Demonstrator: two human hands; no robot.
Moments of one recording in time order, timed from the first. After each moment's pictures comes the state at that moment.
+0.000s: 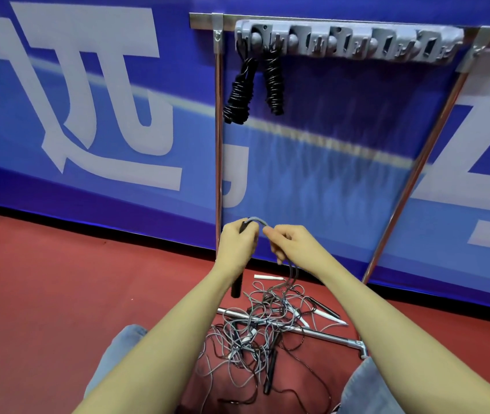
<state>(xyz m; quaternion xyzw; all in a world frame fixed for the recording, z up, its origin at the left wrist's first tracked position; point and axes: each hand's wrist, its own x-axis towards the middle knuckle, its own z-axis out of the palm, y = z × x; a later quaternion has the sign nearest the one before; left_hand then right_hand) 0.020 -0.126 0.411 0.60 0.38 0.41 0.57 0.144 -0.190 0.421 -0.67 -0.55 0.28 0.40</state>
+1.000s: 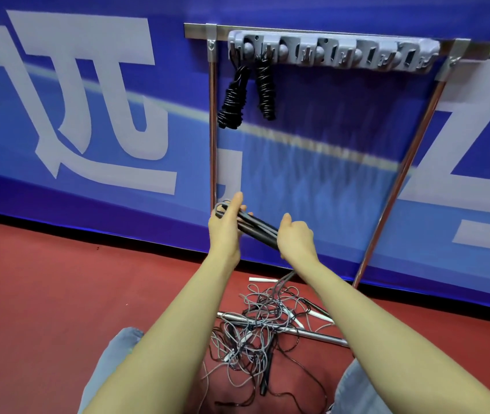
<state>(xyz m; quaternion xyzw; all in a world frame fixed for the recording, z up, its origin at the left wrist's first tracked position) 0.027 -0.121 0.439 0.31 0.32 0.52 0.72 0.124 -0.179 0.432 -0.85 -0.30 0.17 0.39</state>
